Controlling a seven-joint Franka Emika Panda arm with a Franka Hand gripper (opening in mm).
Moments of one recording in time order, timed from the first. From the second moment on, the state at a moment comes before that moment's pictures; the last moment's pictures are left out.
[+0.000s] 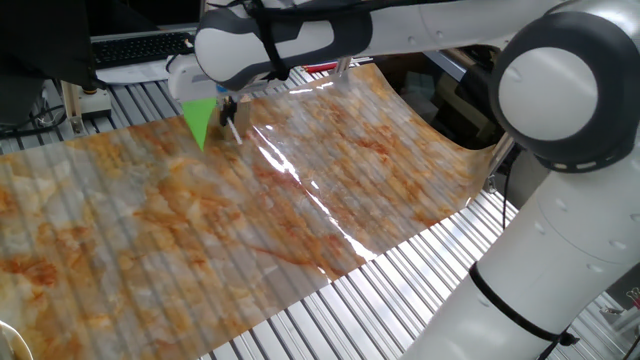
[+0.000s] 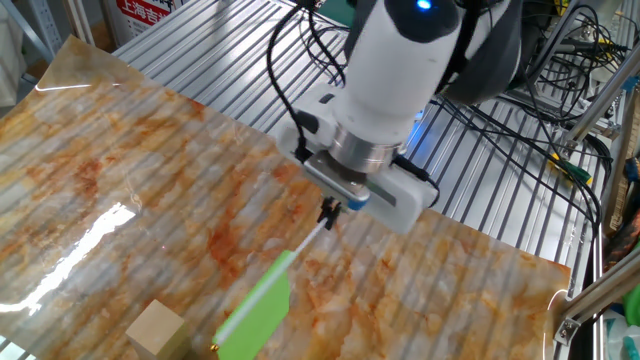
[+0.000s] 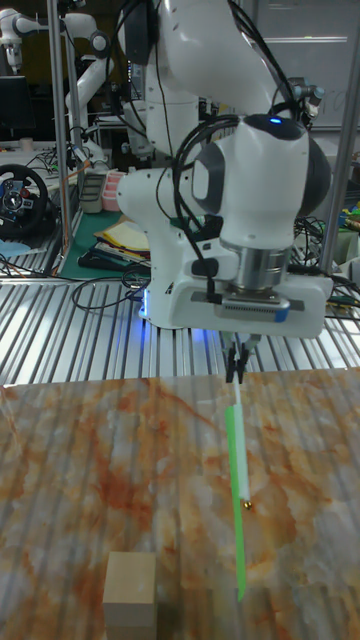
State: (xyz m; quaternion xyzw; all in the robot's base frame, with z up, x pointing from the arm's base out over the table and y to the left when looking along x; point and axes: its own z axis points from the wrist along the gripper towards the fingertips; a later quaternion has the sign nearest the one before) arm 0.551 0.094 0.288 0.03 1.00 -0.04 0.05
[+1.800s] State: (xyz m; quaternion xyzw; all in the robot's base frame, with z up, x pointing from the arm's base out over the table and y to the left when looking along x) arm 0.584 -0.020 0.287 0.00 1.00 -0.05 0.05
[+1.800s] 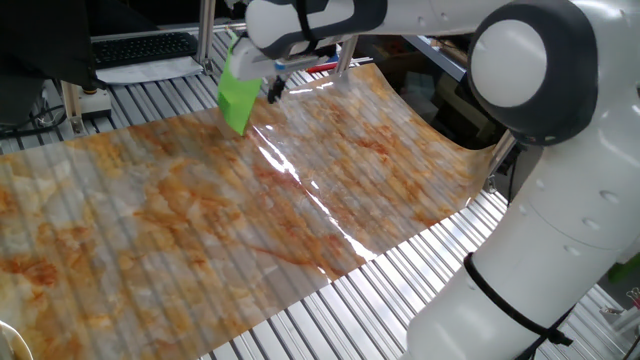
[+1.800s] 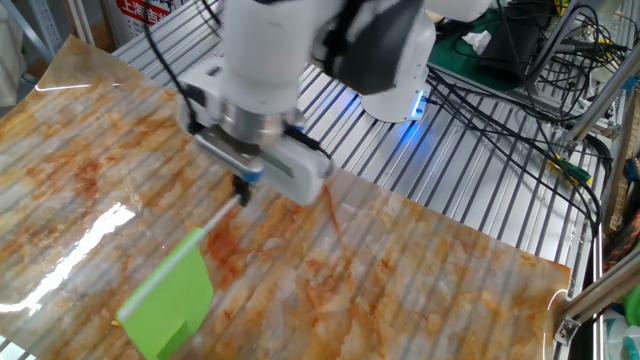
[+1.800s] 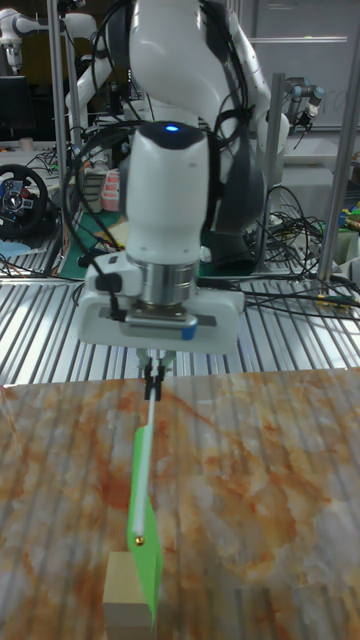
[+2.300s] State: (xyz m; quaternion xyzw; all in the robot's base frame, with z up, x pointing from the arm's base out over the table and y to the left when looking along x) arm 0.571 0.035 0.282 0.03 1.00 -0.05 0.05
